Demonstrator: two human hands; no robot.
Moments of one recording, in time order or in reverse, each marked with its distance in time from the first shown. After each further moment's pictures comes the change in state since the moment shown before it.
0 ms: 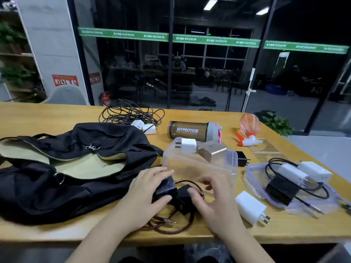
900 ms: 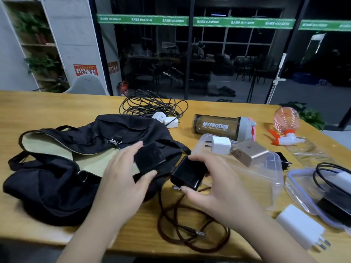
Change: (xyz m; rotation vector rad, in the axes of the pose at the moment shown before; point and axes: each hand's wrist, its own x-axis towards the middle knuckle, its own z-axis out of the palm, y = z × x) left_hand -0.009 -0.022 -0.061 0.046 0.486 -0.297; right_hand 0.062 -0.046 0.033 -0.063 -0.401 0.027
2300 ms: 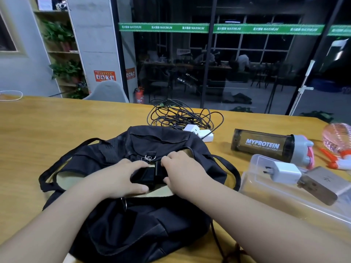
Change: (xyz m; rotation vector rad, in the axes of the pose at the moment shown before) left_hand 0.104 -0.128 -0.054 0.411 -0.802 -0.184; right_hand 0.152 -0.042 0.129 -0.499 -0.376 -0.111
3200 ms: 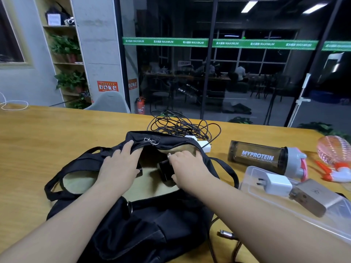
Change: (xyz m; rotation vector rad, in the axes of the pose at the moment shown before) left_hand 0.030 0.008 0.000 0.381 0.508 -0.146; right_hand 0.020 0.029 -0.009 -0.125 -0.029 0.068
